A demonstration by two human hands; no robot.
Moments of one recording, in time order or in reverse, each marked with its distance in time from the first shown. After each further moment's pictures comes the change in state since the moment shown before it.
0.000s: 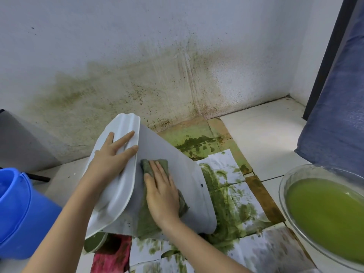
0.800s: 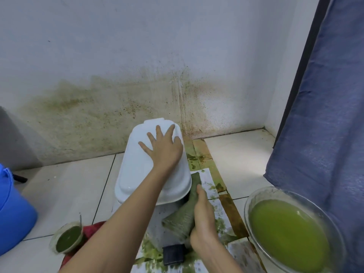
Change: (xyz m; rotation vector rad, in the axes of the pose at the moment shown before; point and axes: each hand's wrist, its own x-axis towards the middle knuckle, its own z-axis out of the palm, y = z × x) left_hand -0.027 0.142 0.098 0.064 0.174 0.103; right_hand -0.058 0.015 -0.116 0.775 0.286 0.533
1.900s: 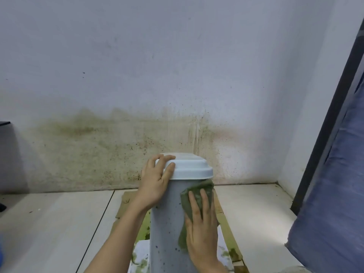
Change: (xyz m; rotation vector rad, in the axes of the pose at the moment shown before) left_hand 0.093 -0.095 -0.034 -0.411 0.071 0.301; right_hand 0.124 -0.020 0.066 -1.225 0.229 -1.591
